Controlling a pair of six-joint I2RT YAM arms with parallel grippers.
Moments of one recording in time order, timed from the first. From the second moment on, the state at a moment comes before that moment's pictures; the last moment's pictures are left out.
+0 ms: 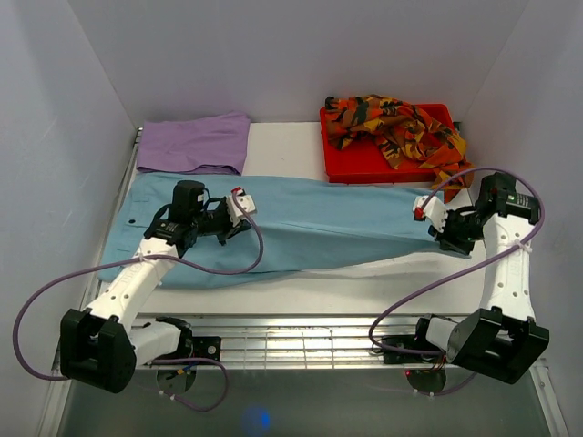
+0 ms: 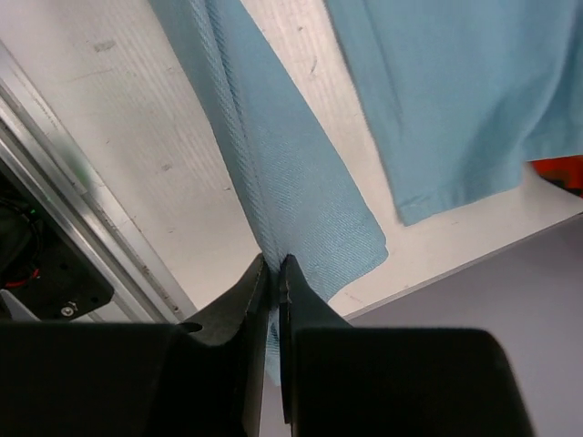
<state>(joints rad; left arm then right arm) -0.28 1.14 0.83 -0.39 0.66 0.71 -0.30 1.16 1.15 -1.37 -0.40 -1.50</state>
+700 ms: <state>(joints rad) -0.24 0.74 0.61 -0.56 0.78 1.03 -0.30 0.91 0.86 -1.37 -0.23 -1.66</state>
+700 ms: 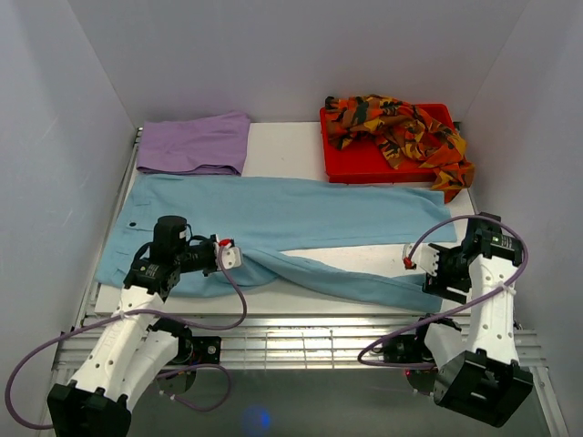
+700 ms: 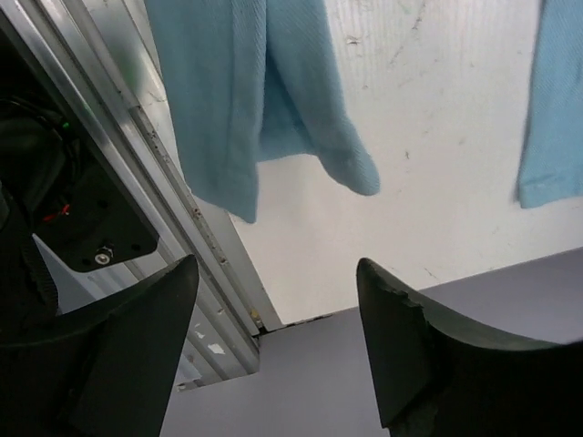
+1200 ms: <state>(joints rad) -0.24 0.91 0.61 -0.57 0.72 1.09 -0.31 1.16 0.77 -1.33 -0.31 -1.61</state>
